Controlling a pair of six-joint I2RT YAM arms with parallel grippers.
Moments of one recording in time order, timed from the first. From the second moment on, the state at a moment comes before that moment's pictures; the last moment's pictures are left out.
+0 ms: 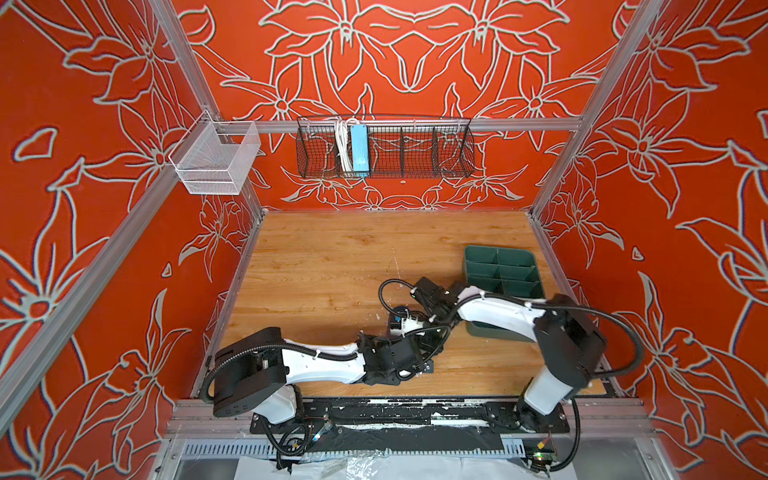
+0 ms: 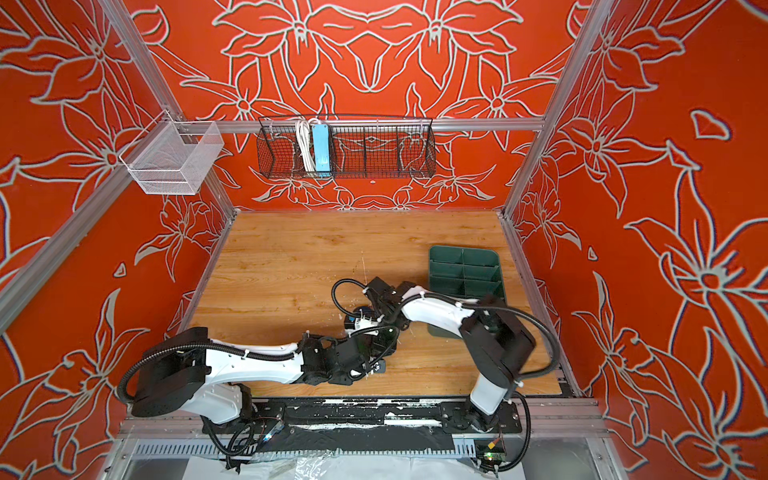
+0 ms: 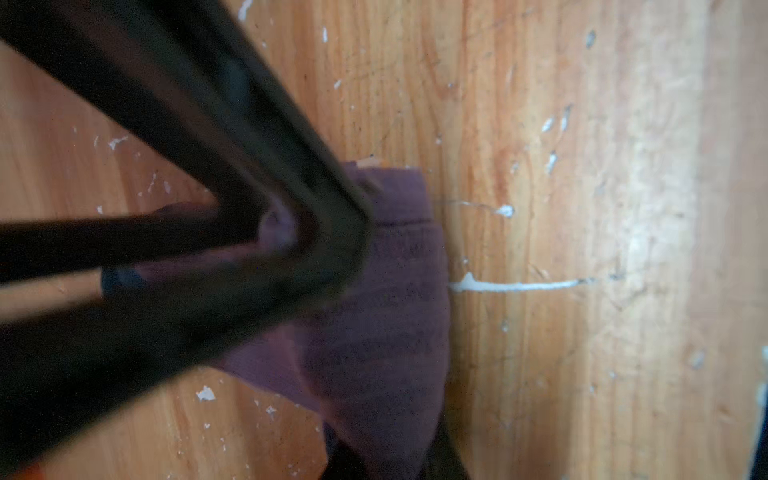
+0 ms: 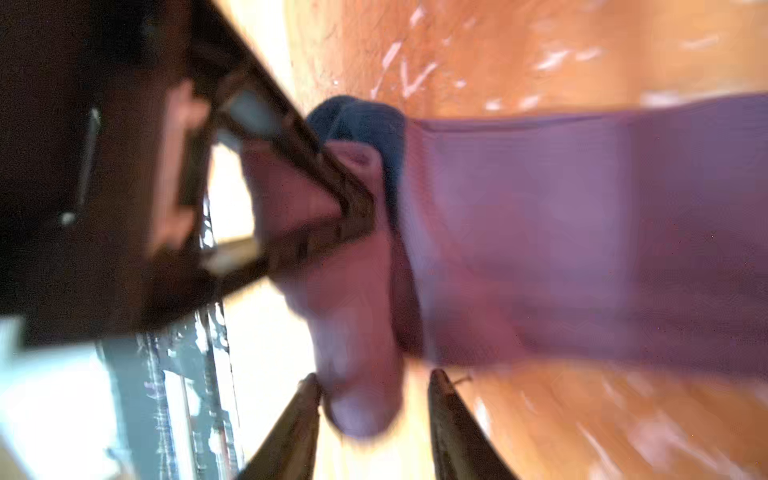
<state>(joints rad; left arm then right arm) -1.18 1.50 0.71 -0.38 -0.26 0.50 0.77 1.59 0.98 -0.76 -0.42 -0.54</state>
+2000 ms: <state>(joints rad) -0.75 1.92 1.28 -1.05 0.59 0.58 1.21 1.48 0.73 -0.39 0.19 -0.53</state>
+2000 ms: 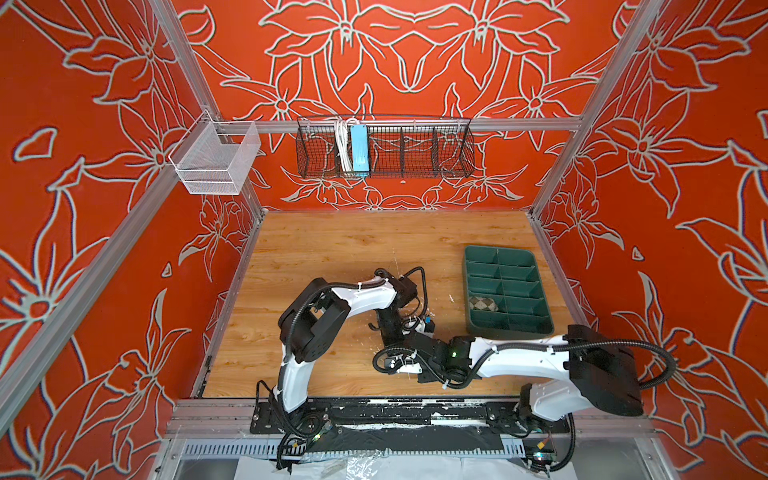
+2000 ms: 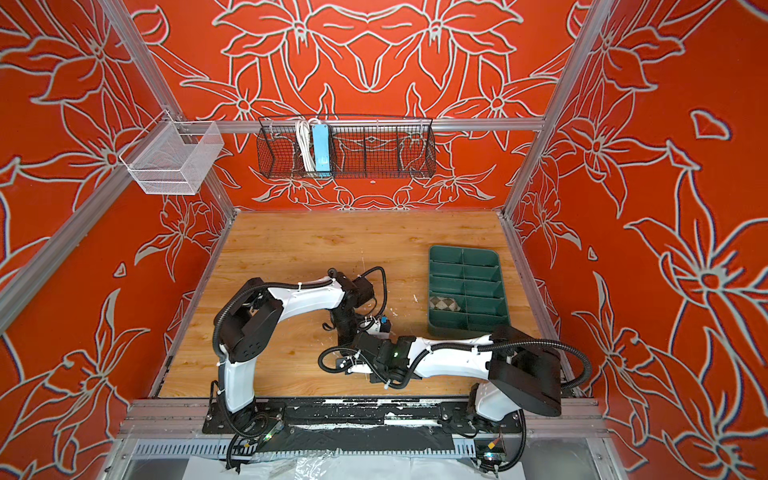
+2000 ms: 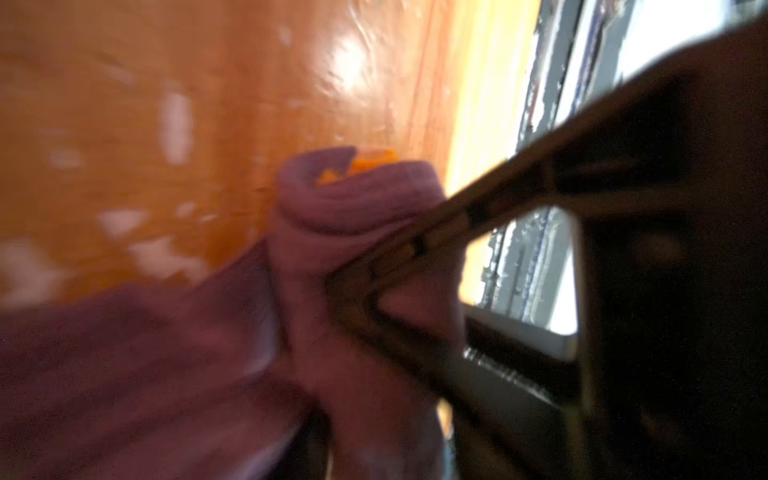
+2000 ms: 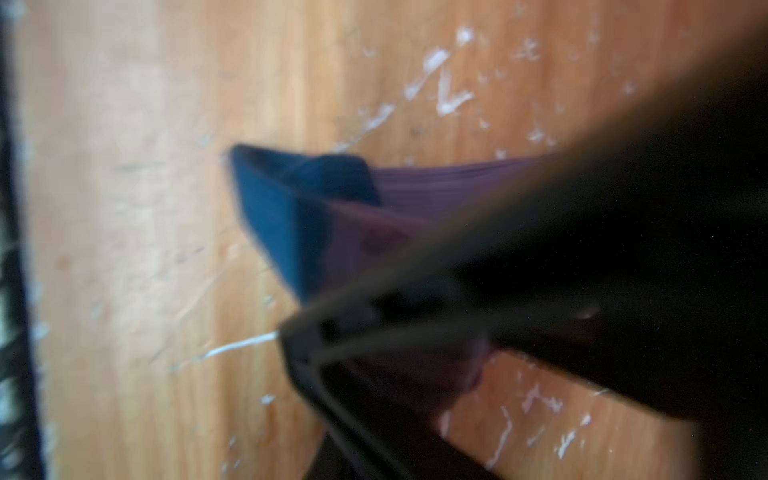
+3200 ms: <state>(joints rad) -0.71 1.69 1.00 -0.38 0.32 -0.38 1.17 1.56 0.90 -0.64 0.12 -0.51</state>
